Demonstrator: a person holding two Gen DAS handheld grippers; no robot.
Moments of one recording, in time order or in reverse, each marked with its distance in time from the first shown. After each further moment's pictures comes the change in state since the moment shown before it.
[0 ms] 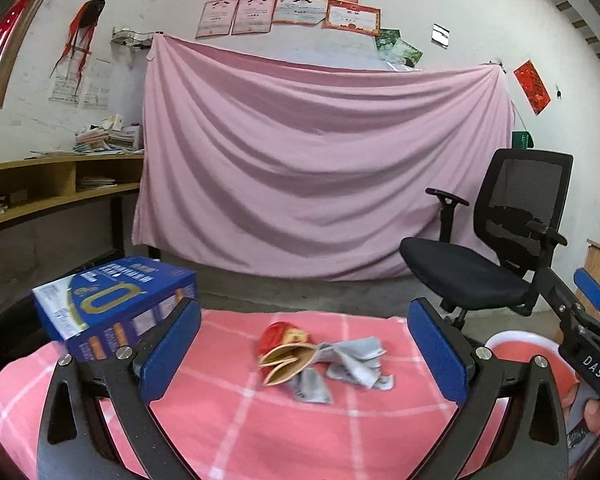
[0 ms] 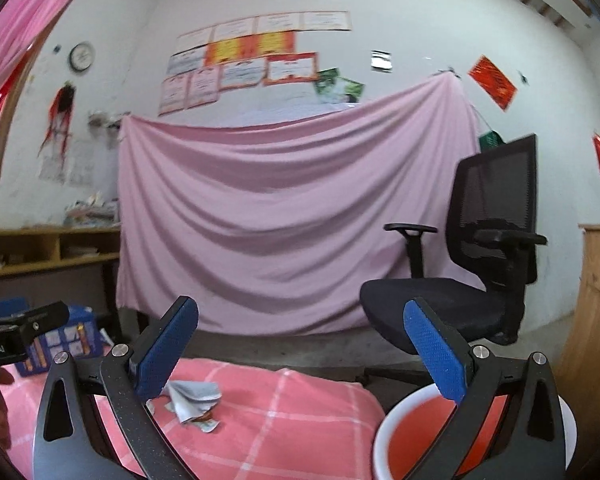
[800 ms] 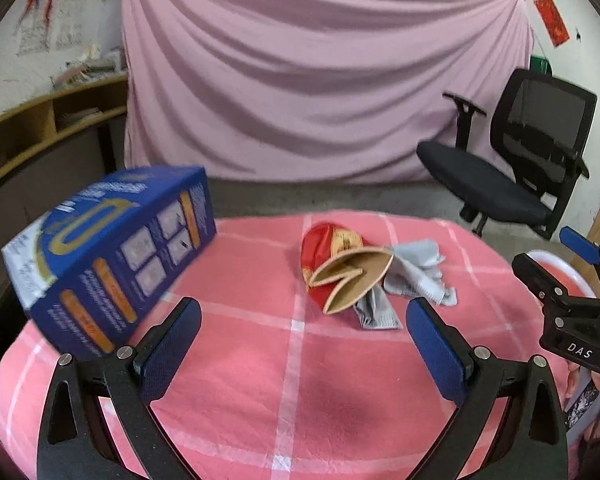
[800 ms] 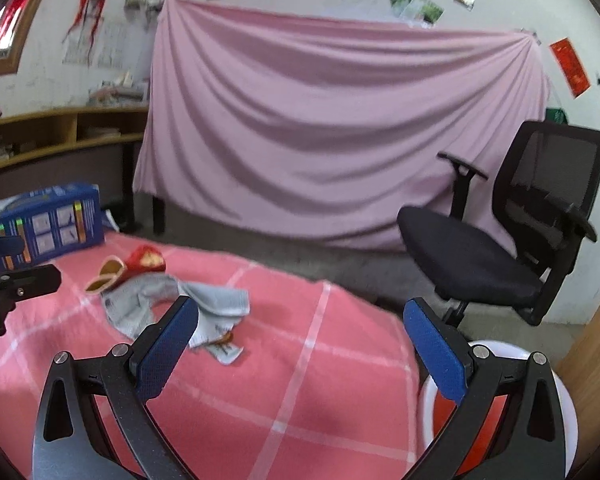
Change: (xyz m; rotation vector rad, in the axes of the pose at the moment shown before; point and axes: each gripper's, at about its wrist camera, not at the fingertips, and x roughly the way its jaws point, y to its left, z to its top) left arm 0.072 0.039 -0.037 0.050 0.391 -0.021; right arm 0.071 0.050 -0.049 -0.181 0.409 0.070
